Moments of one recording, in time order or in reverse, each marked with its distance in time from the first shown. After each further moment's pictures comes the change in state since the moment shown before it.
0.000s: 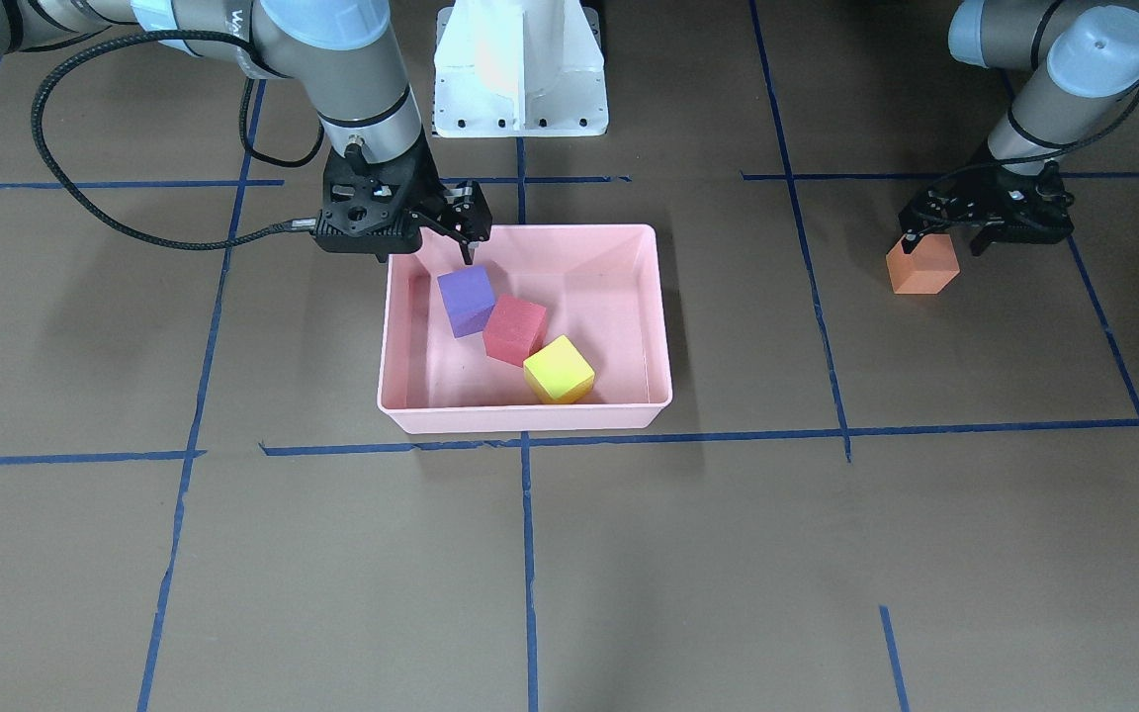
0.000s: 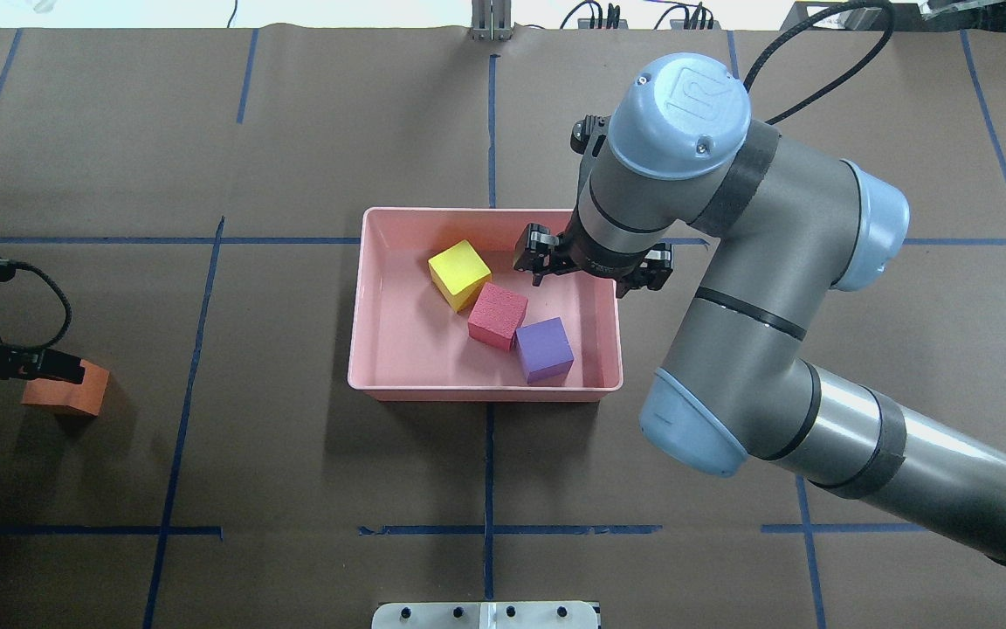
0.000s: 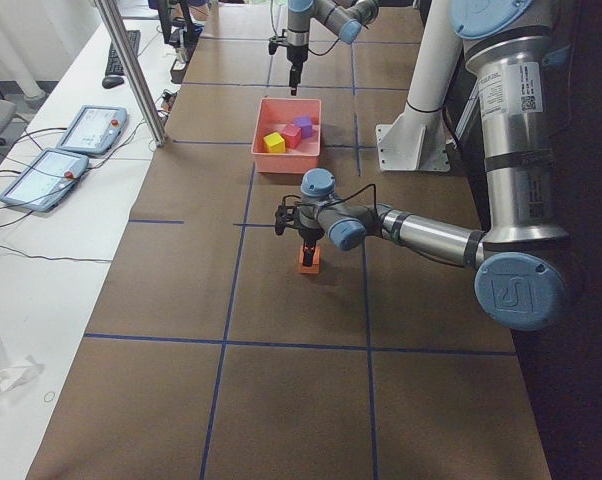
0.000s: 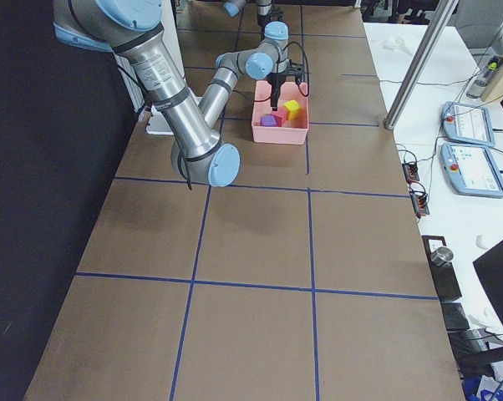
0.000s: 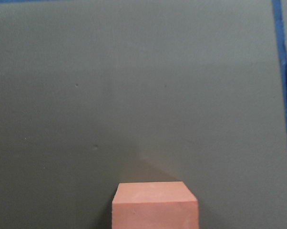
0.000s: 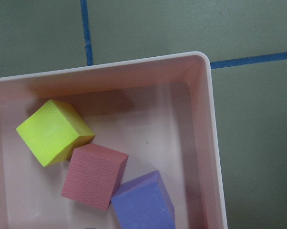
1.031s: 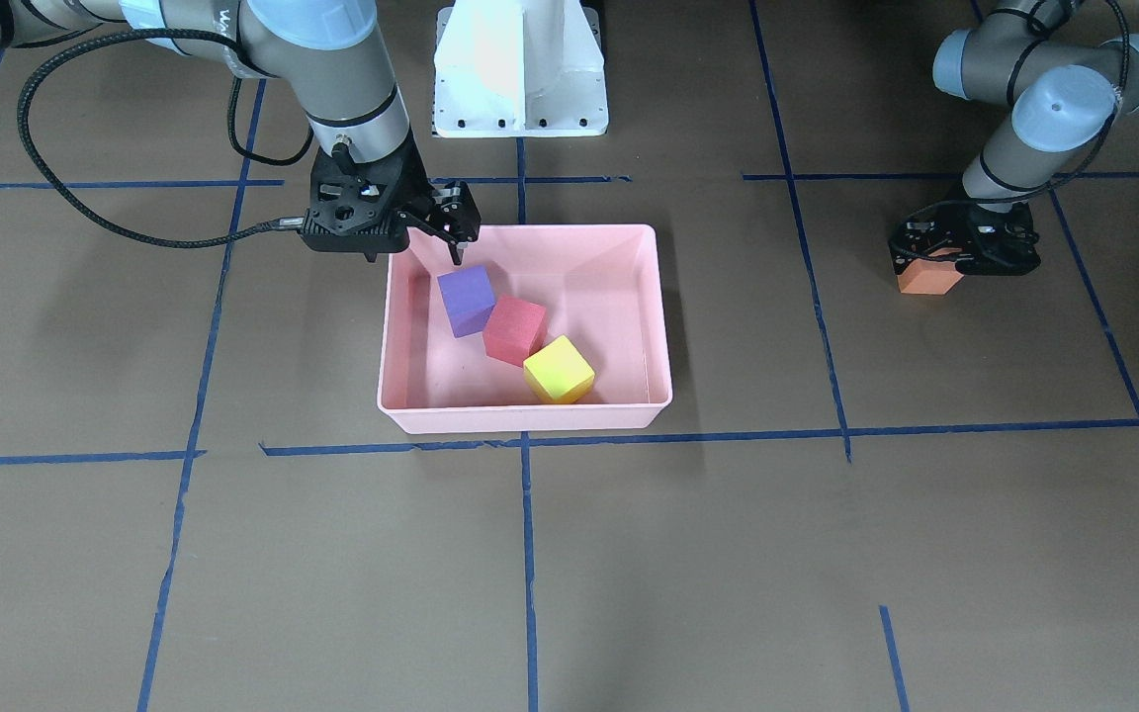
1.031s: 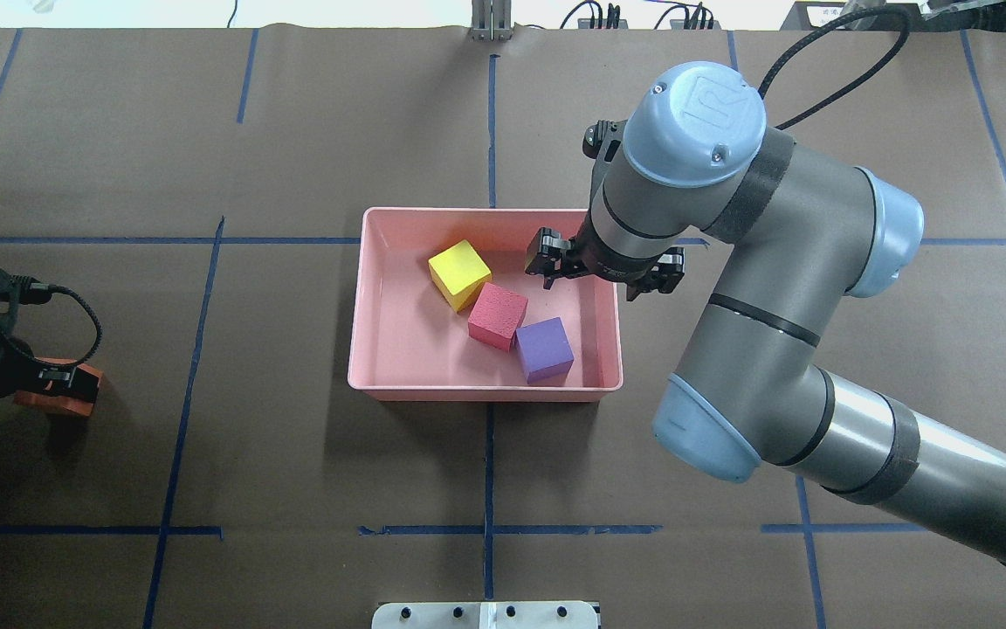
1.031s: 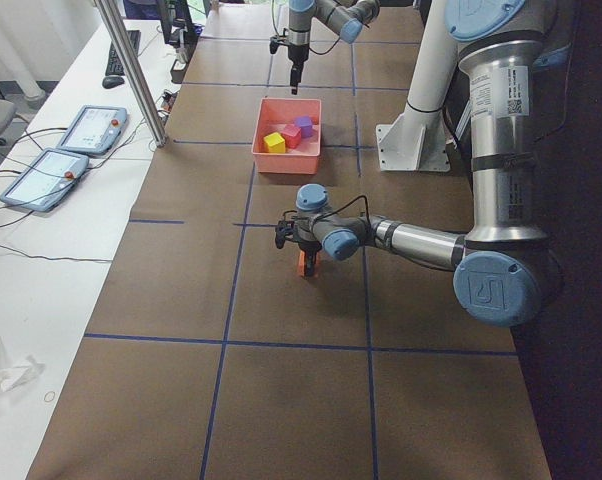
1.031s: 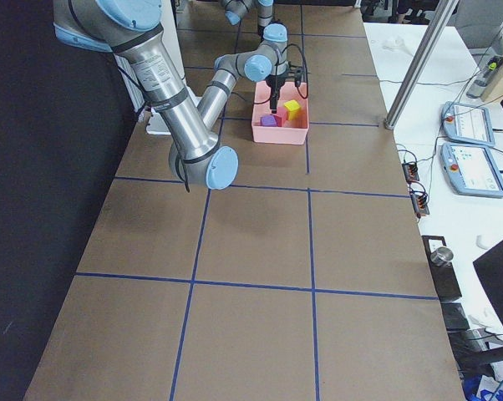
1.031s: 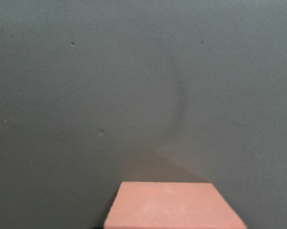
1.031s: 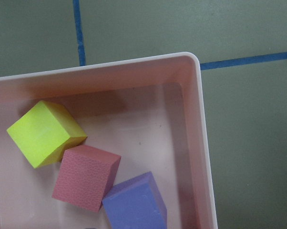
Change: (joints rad) left arm 0.040 -0.059 0.105 -0.001 -0.006 0.001; right arm 0.001 -0.015 0.011 0.000 -0.009 0.000
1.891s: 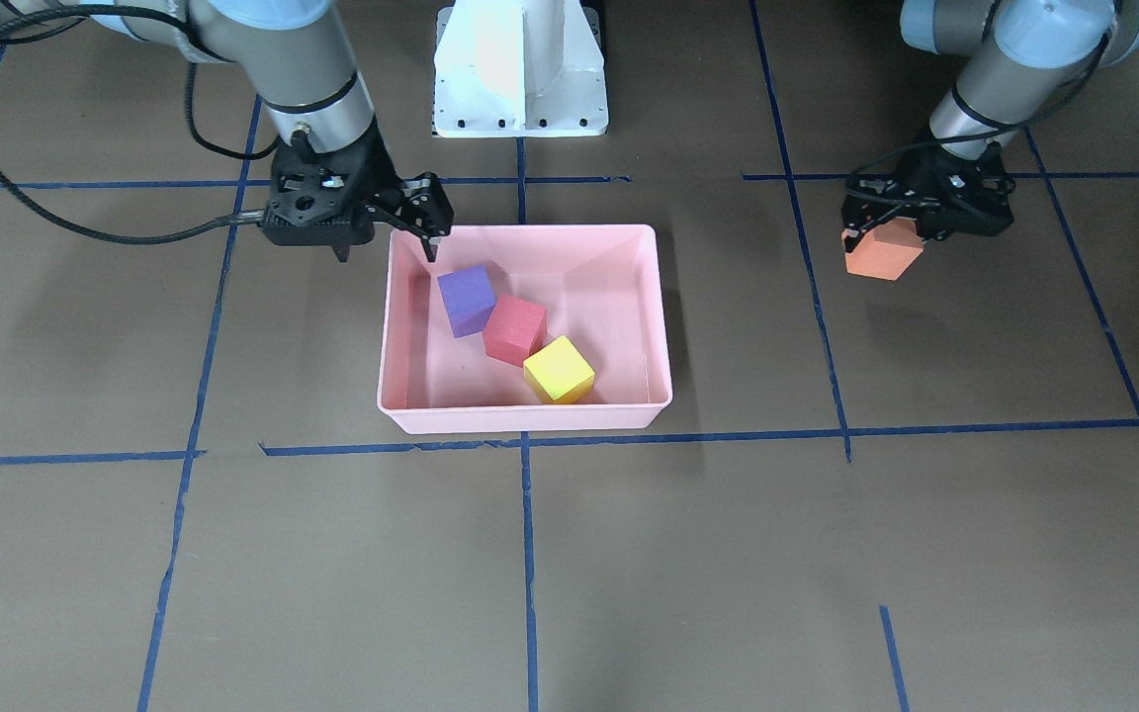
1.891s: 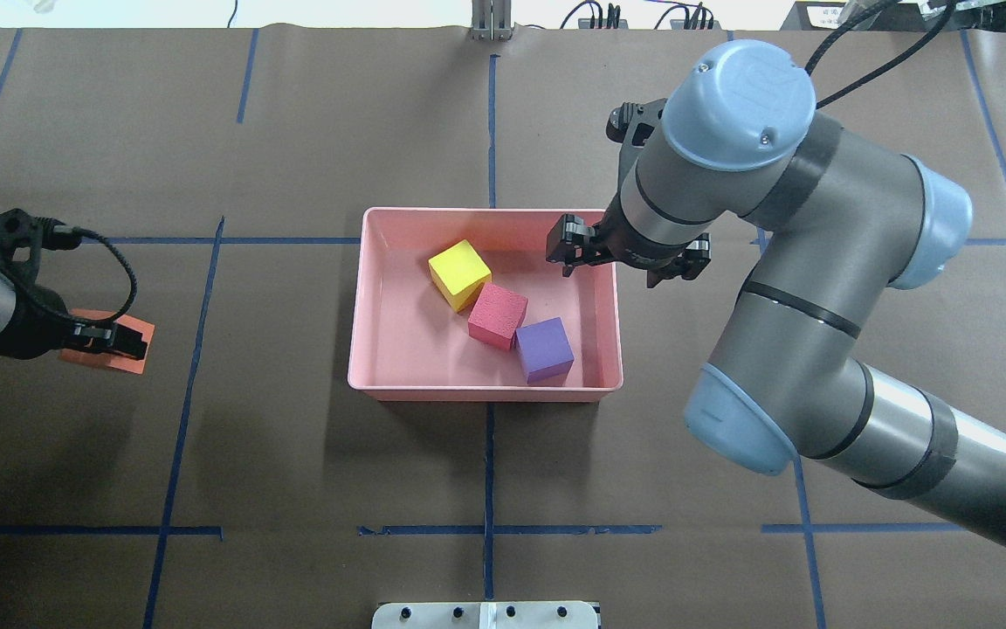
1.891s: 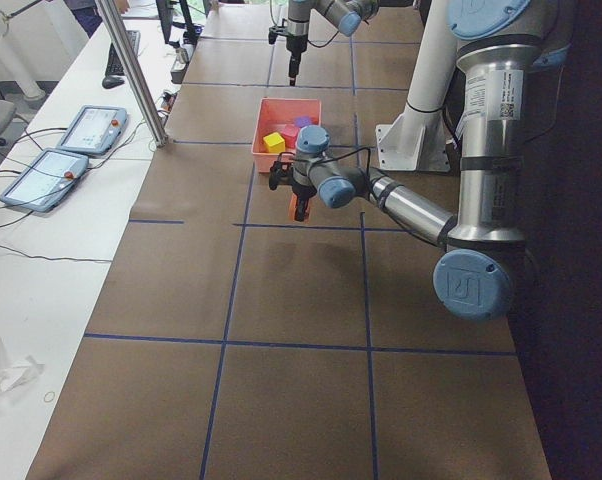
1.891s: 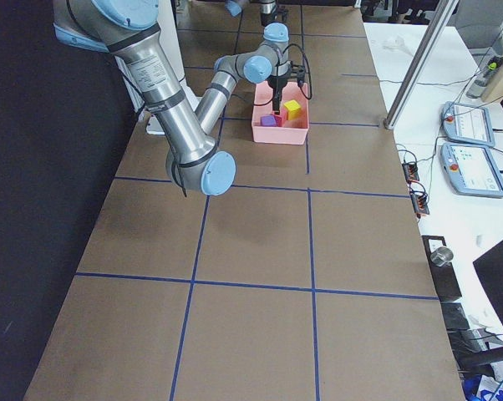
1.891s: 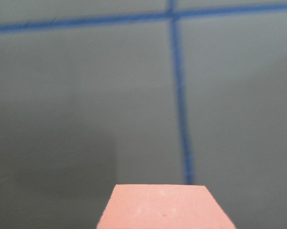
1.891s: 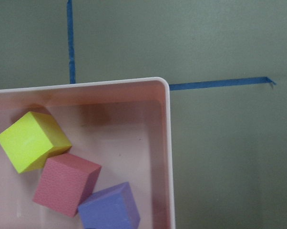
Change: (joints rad) left arm -0.033 -0.194 -0.286 0.305 0.002 -0.015; right arm 0.068 -0.076 0.073 -0.002 0.024 -0.115
